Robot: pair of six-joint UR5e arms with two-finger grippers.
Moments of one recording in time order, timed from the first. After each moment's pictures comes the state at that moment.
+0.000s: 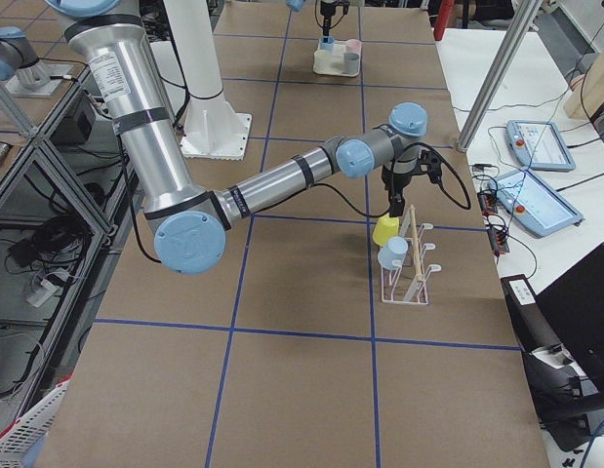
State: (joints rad) left arm -1.09 -1.42 -1.68 -2.09 -2.27 -0.56; right arm 1.24 -1.21 1.67 -1.54 2.32 0.49
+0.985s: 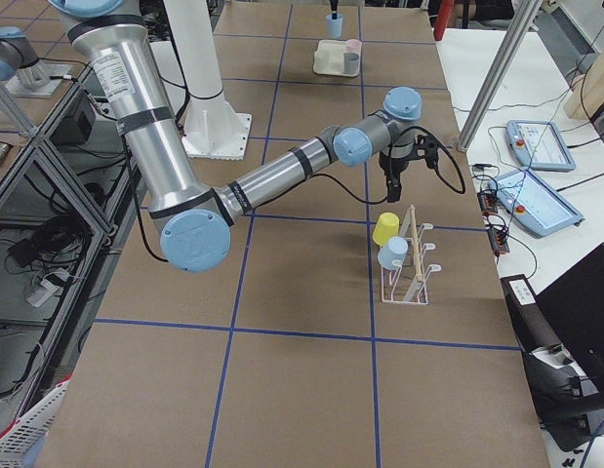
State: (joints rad) left arm -1.29 -1.43 -1.91 -1.93 -2.42 -0.57; right arm 1.20 -1.20 1.75 -1.53 2.32 0.64
